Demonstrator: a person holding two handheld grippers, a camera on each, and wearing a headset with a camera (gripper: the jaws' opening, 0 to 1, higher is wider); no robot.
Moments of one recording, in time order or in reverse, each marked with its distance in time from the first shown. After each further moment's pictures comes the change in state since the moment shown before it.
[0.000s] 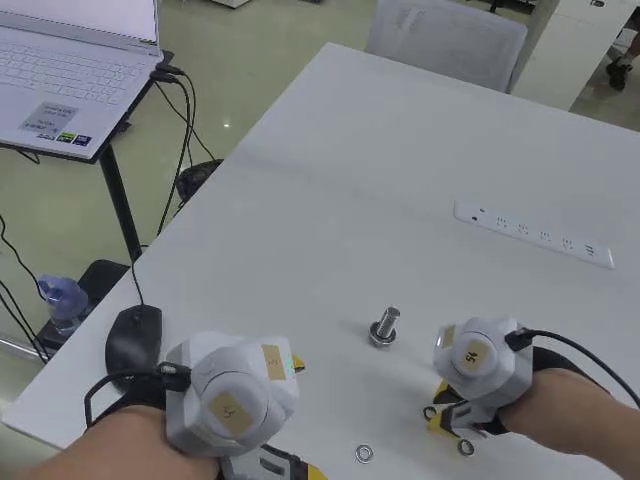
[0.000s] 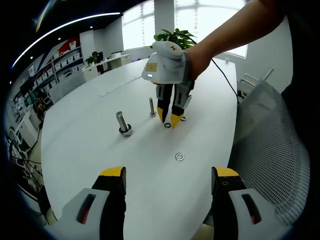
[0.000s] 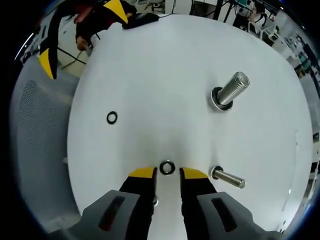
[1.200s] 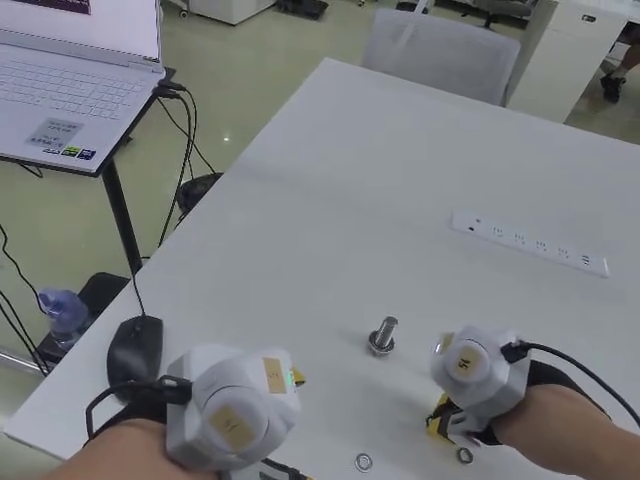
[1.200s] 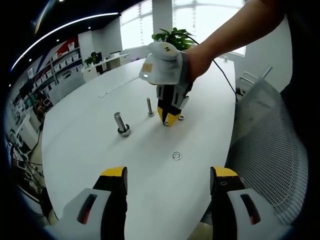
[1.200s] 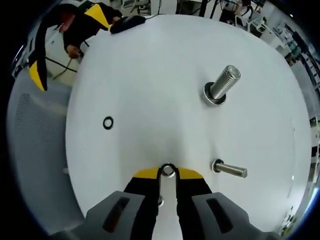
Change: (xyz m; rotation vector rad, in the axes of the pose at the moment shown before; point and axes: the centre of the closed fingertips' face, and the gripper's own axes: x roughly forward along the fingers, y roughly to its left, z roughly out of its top) left arm -0.003 -0.007 0.000 0.020 0.010 0.000; right arm -0.003 0.002 -0.005 0.102 -0.003 -0.042
